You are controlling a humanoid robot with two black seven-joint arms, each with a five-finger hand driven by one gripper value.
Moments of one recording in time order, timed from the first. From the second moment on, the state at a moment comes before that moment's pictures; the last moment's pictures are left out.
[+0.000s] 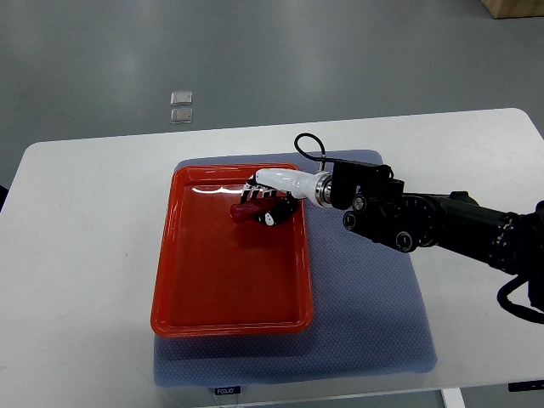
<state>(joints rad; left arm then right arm) -0.03 0.00 0.06 -0.17 0.12 0.02 0.02 1.06 0.00 0.02 0.65 -1.12 0.03 0.19</state>
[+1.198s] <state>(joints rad) -0.03 0.00 0.06 -0.16 0.12 0.02 0.02 0.95 0.00 0.72 0.68 -0.66 0.02 0.21</state>
